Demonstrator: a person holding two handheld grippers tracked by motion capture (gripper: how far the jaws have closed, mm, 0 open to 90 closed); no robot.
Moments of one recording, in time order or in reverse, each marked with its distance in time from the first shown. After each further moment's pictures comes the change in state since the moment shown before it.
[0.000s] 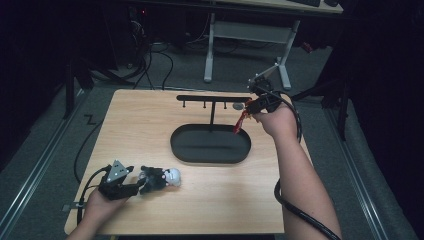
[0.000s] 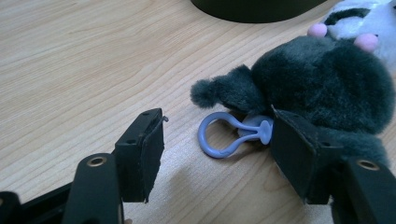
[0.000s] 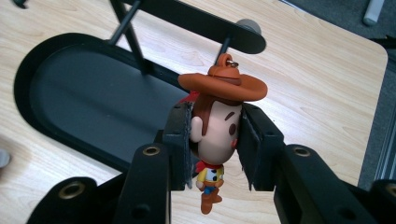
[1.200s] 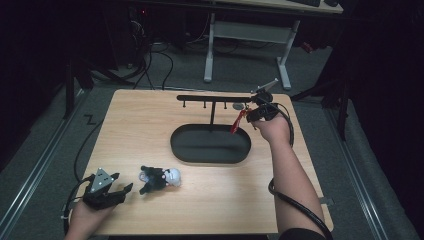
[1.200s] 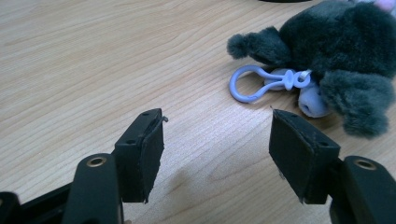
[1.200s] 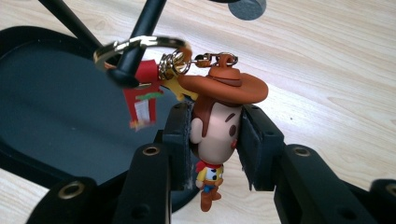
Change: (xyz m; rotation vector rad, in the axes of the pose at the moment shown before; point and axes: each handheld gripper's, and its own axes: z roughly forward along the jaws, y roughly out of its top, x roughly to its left) left arm 0.007 -0.027 -0.033 0.000 0.076 -0.052; right arm -0.026 -0.016 0.076 0.019 0.053 0.095
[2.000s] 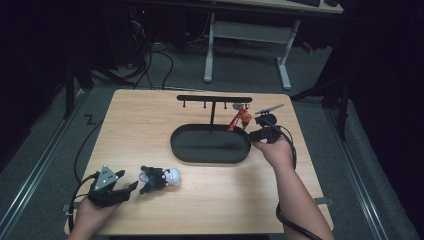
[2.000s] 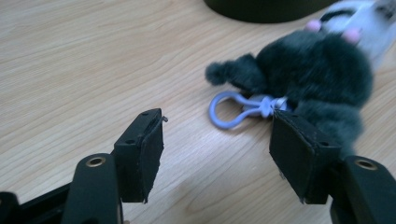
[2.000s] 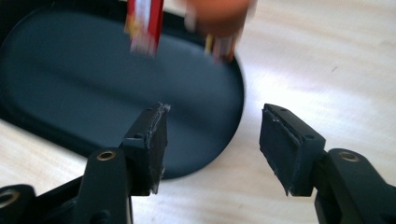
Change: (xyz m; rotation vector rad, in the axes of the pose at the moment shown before) left arm -0.008 0.013 0.006 -0.051 -0.052 -0.012; right arm 0.003 -0.069 0.014 -0.028 0.097 0.053
